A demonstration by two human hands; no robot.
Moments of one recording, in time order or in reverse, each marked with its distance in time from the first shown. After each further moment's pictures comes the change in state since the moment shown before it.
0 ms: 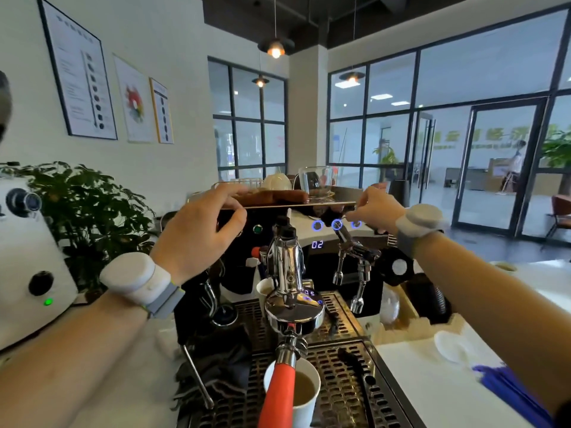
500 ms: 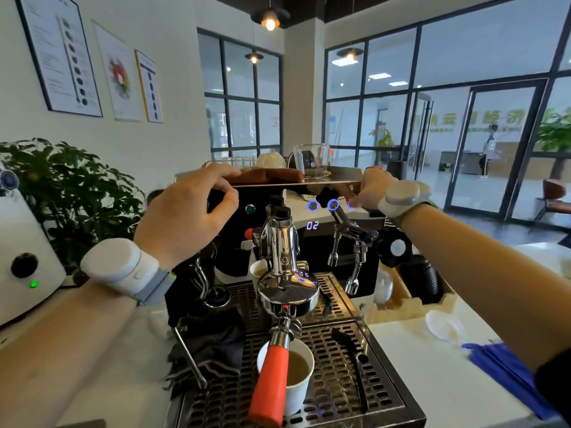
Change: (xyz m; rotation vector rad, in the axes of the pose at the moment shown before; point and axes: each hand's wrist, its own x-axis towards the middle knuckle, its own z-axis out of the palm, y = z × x) left_hand -0.003 -0.006 0.008 0.081 0.045 0.004; right_hand 0.013 0.004 0.001 -0.308 -0.067 0.085
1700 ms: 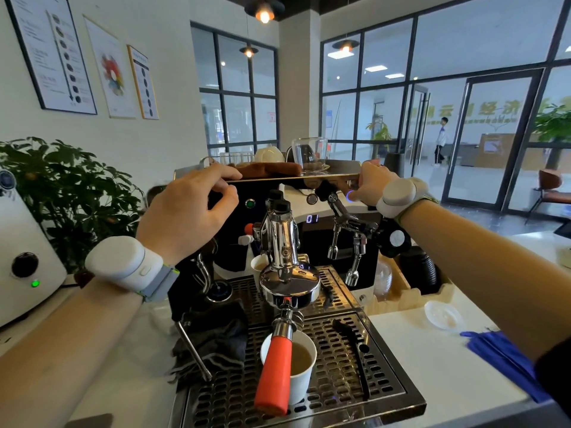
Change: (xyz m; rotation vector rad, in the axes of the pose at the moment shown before) left_hand -0.002 -0.006 0.001 -0.030 0.015 0.015; right_hand -0.020 -0.009 -0.001 -0.036 0.025 -0.008
